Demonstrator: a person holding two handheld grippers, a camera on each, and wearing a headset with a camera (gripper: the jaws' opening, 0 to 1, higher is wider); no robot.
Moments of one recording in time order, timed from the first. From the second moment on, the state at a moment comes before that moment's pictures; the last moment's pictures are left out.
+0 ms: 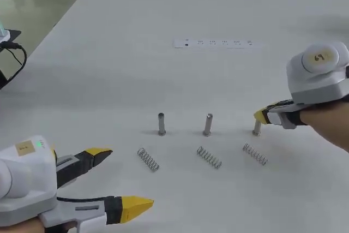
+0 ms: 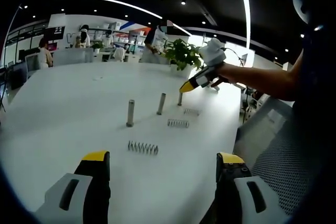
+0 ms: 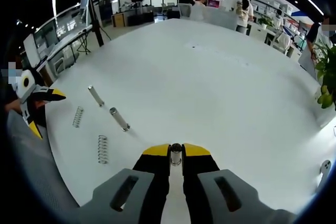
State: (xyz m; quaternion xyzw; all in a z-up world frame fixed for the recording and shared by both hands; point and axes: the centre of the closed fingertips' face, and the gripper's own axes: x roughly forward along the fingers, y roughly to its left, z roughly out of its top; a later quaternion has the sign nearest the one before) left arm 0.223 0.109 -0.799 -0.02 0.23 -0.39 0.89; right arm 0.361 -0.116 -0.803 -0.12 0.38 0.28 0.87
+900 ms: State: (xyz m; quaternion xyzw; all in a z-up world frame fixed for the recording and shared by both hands) left arm 0.223 0.109 -0.800 -0.02 0.23 -0.40 0.89; right arm 0.355 -0.116 -0.802 -0.14 0.37 0.29 0.87
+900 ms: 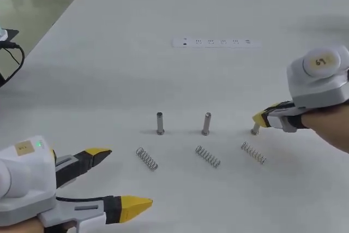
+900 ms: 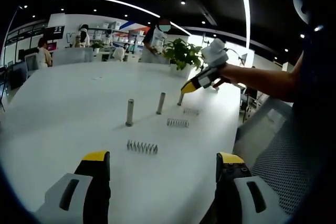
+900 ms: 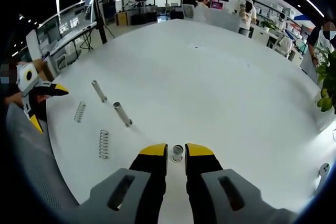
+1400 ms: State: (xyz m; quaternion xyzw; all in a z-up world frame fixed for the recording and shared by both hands) left arm 0.223 0.106 -0.801 -0.01 0.23 -0.40 0.89; right arm 0.350 -0.120 -0.792 -0.13 0.36 0.28 0.88
